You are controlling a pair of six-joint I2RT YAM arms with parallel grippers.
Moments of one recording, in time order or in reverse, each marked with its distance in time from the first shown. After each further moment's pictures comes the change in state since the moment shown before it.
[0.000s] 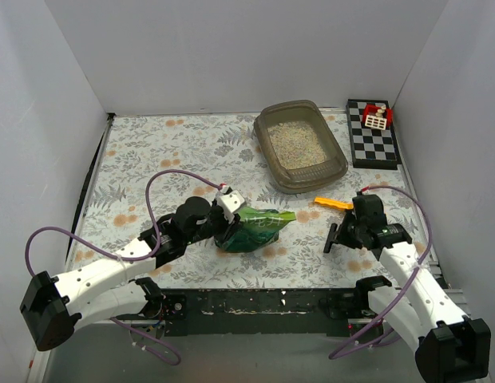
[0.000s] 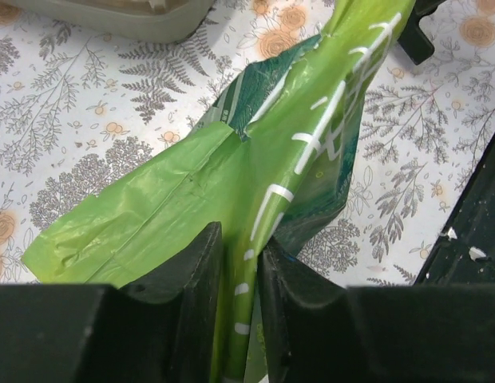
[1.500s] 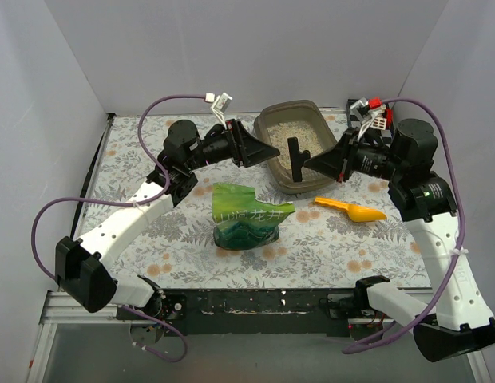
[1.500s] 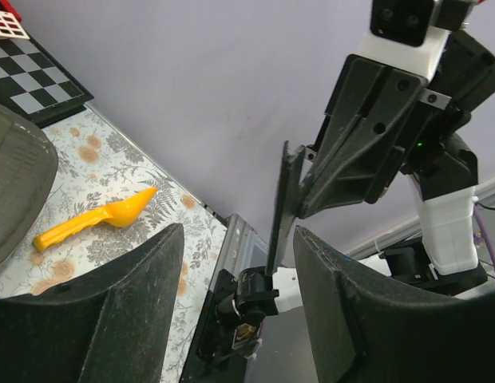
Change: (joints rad) left arm 0.277 0.391 0.599 0.370 0.563 -0.893; right arm 0.014 0.181 0.858 0.123 -0.794 -0.274
